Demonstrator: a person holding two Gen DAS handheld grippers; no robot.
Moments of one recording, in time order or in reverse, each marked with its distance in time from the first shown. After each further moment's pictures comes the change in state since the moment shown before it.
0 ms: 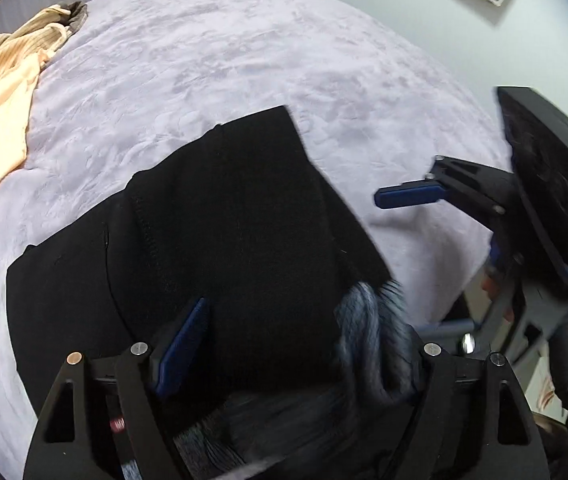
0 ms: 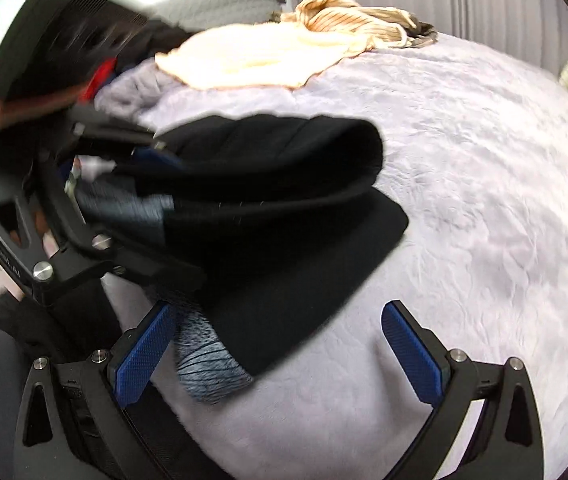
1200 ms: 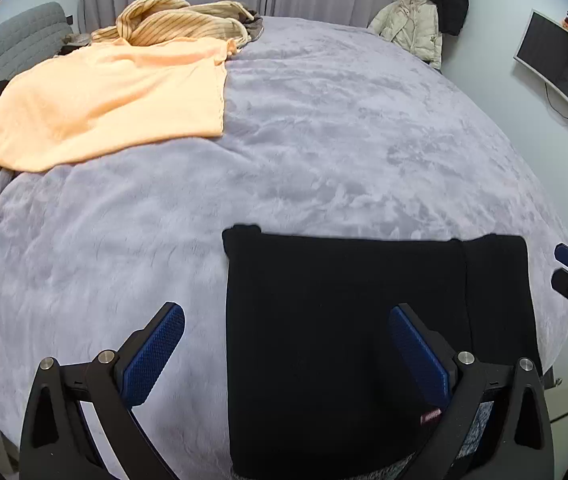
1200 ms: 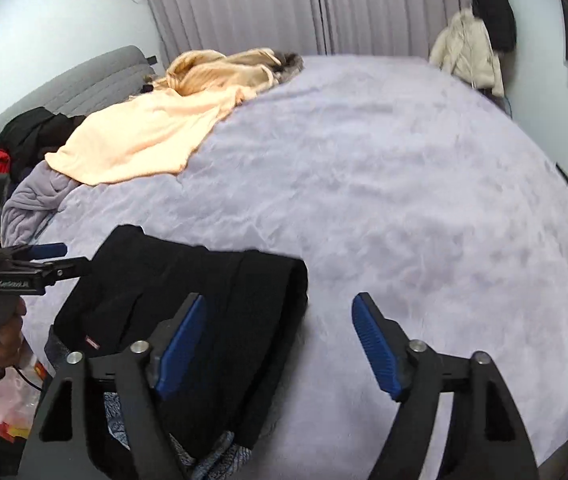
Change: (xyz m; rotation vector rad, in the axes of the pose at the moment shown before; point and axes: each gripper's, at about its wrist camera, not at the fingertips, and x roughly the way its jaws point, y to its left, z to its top) left arm -0.058 0.117 -0.026 -0.391 -0.265 0.292; right arm -0.035 0.002 0.068 0.244 -0.179 -0.383
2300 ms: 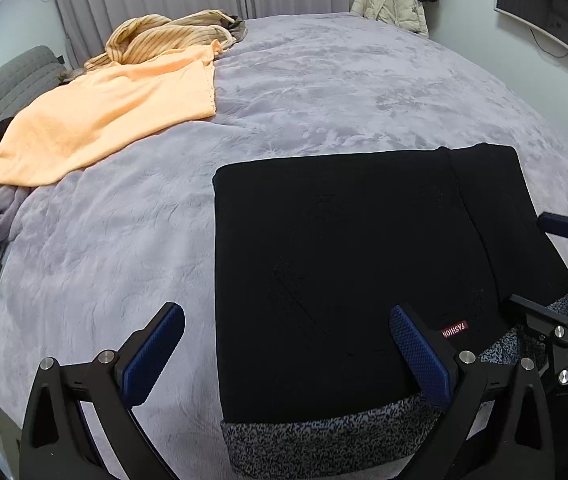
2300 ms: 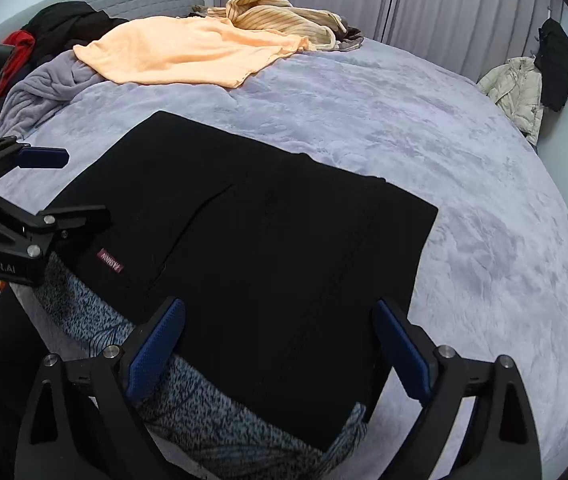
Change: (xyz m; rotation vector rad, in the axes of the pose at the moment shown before) left arm 0.003 -0.018 -0.069 0.138 -0.008 0.111; right arm 0.033 0.076 -0.070 -0.252 0.153 -0.085
